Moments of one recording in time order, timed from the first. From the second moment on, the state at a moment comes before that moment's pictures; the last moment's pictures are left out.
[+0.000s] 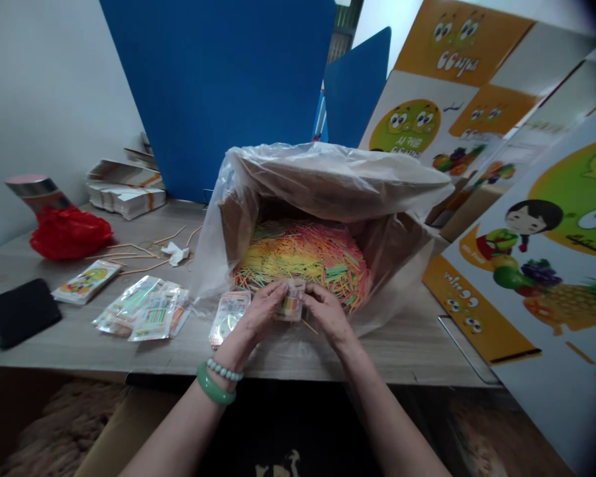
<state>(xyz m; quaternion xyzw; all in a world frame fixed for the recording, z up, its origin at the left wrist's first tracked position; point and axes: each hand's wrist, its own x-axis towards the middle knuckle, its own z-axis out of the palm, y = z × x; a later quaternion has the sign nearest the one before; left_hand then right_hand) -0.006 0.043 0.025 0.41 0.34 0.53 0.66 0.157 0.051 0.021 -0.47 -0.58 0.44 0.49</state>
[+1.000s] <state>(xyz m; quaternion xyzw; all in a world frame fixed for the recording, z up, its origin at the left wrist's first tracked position) -0.187 0.011 0.007 0.58 0.78 0.17 -0.14 0.020 0.022 -0.002 -0.64 -0.72 0.22 0.15</state>
